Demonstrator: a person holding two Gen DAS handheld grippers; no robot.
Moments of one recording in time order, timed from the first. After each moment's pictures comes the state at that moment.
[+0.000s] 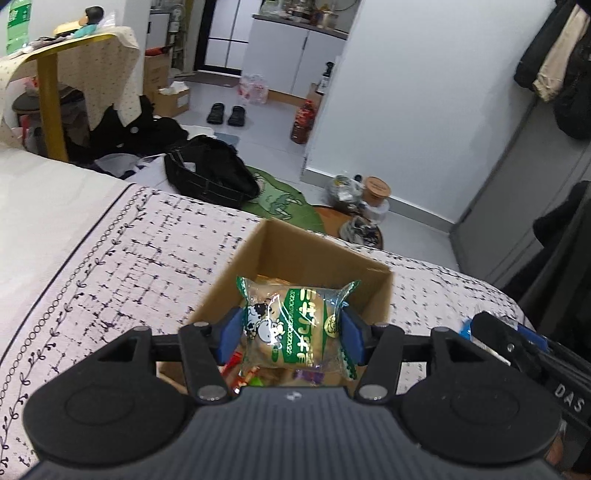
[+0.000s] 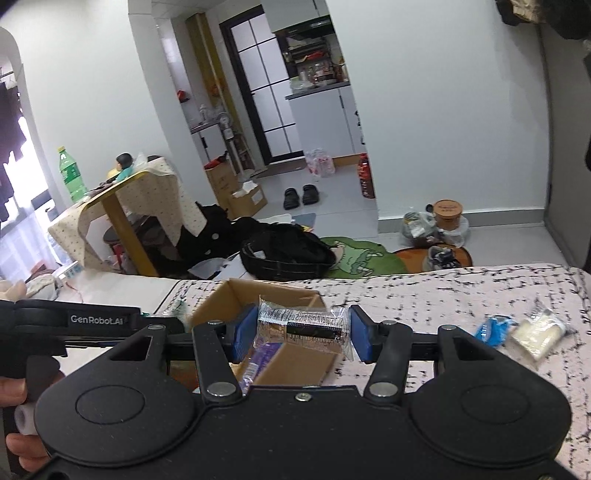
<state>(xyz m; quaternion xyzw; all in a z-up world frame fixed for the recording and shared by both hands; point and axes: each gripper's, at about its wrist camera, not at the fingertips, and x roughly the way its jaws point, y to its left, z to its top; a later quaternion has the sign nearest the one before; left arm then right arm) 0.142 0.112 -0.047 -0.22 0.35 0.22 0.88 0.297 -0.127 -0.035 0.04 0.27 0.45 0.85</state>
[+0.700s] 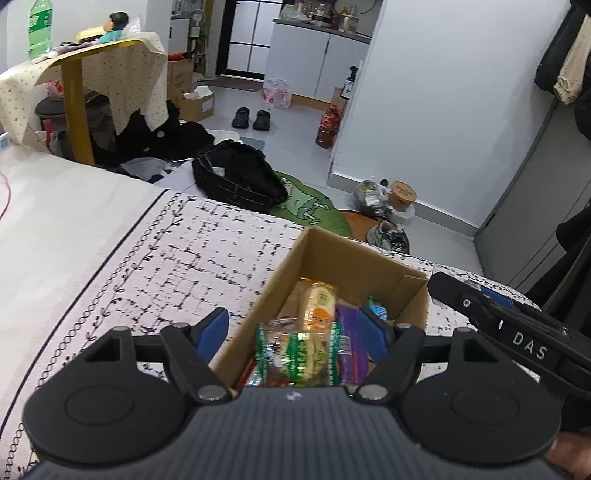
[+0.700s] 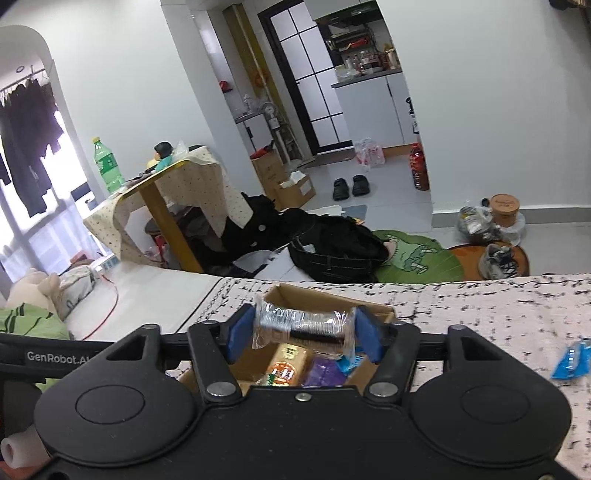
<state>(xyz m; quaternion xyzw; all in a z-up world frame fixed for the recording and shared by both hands) 0.125 0.130 -0.040 -0.21 0.35 0.26 0.87 0.311 -0.074 -0.045 0.04 0.28 0.52 0.81</state>
